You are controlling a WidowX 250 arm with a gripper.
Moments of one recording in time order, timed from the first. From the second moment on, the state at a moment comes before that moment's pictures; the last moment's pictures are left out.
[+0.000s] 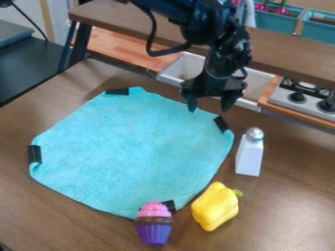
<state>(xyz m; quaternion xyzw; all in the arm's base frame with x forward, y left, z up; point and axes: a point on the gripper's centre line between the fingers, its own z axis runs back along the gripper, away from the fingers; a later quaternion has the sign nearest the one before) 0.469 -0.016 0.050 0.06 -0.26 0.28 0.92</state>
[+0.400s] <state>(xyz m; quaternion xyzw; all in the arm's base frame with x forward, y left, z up) 0.485 -0.034 0.036 0.05 -0.26 0.26 0.93</state>
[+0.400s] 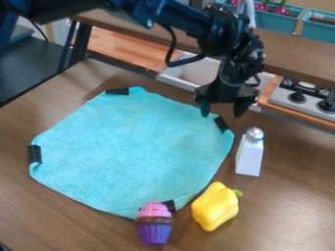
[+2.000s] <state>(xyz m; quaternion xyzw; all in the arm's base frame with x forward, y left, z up) 0.498 -0.052 -0.005 0.10 -0.27 0.21 0.94</state>
